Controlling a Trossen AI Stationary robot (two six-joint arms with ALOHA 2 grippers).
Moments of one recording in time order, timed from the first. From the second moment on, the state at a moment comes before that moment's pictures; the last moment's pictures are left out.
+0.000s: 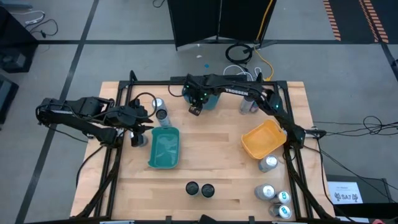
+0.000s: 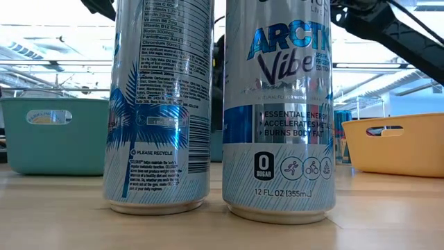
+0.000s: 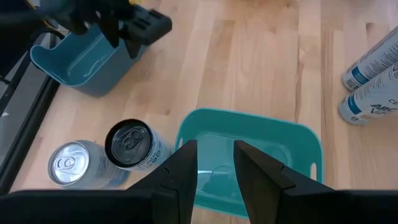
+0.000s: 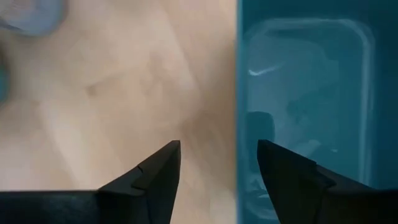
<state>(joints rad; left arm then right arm) -0.16 0.98 1.21 -1.12 -0.24 -0.23 -0.38 2.31 2.09 -1.00 0.01 0.05</state>
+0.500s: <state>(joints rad) -0.16 0.98 1.21 -1.12 -0.24 -0.23 -0.39 2.33 2.05 -1.10 0.08 -0.03</state>
